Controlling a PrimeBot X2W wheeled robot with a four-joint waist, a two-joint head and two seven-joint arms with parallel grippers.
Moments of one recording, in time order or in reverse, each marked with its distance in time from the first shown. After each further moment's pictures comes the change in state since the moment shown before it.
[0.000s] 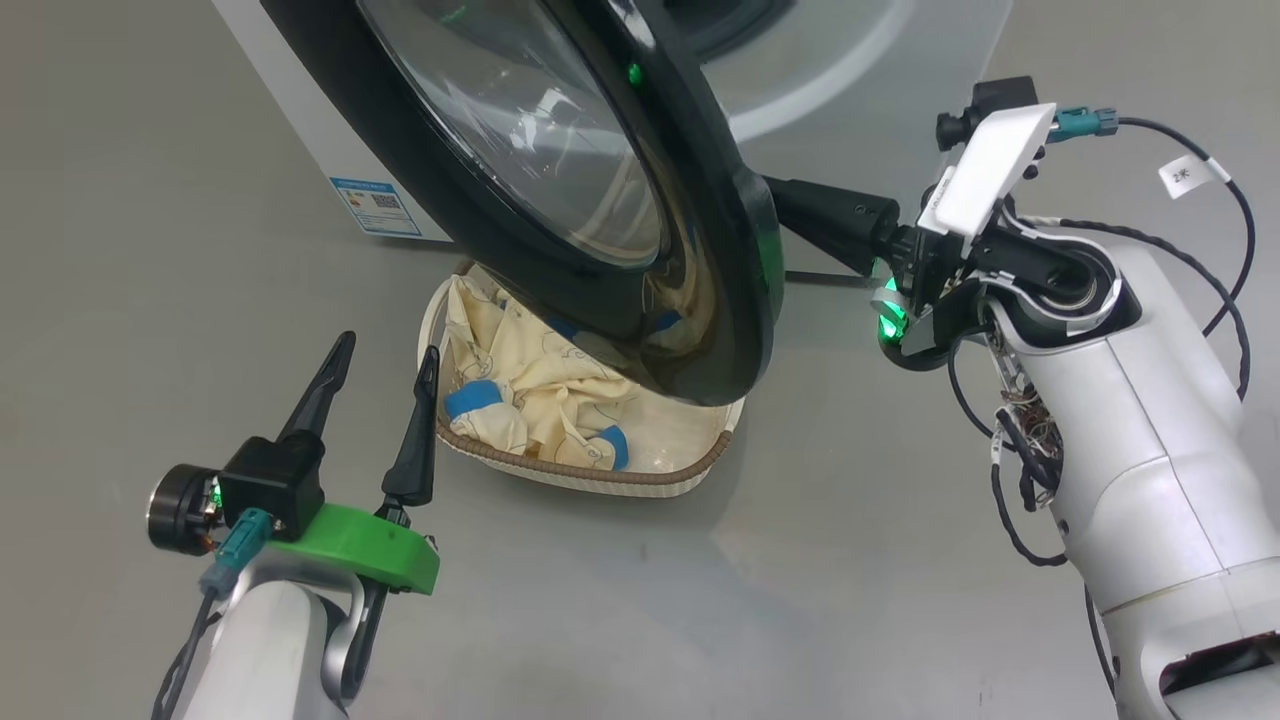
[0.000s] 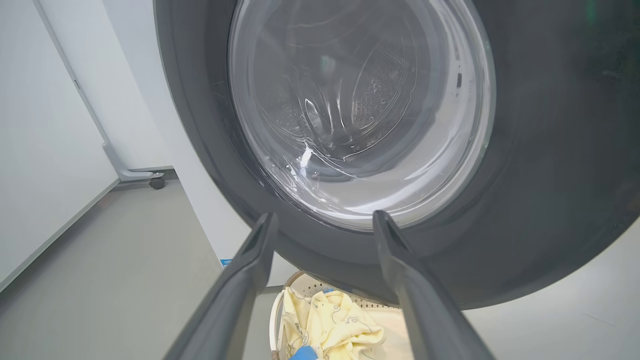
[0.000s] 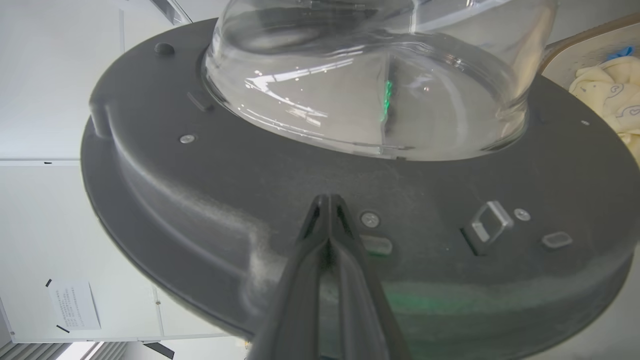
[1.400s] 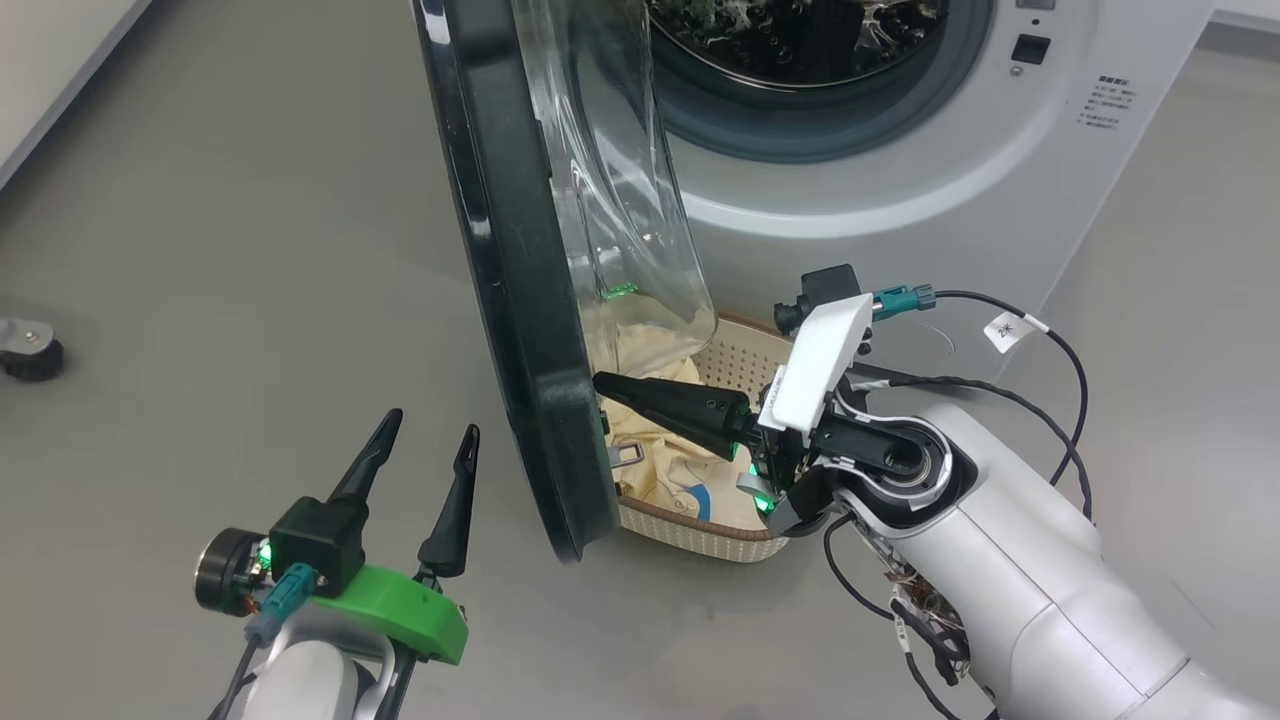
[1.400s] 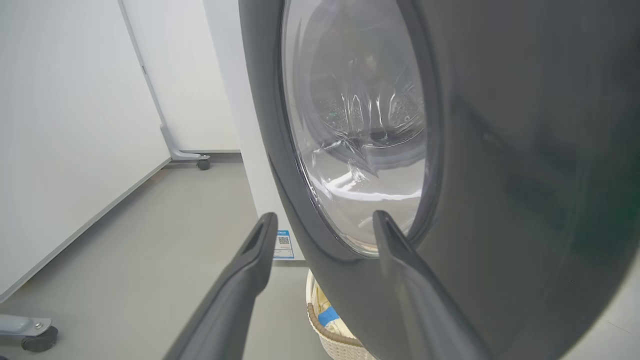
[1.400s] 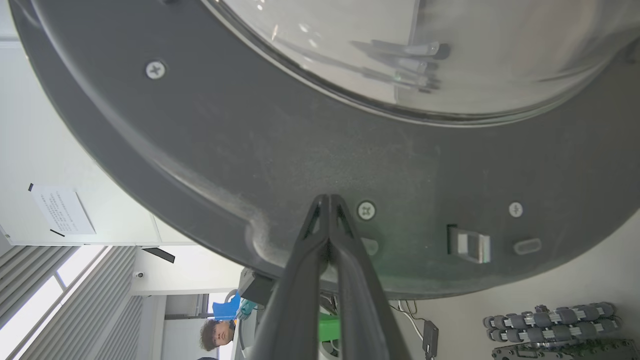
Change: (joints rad) left arm 0.078 0.003 -0.068 0.037 -0.028 -0.003 0.000; right arm 0.190 -0.002 0.404 -0.164 0.210 0.001 -0.219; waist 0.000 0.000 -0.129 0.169
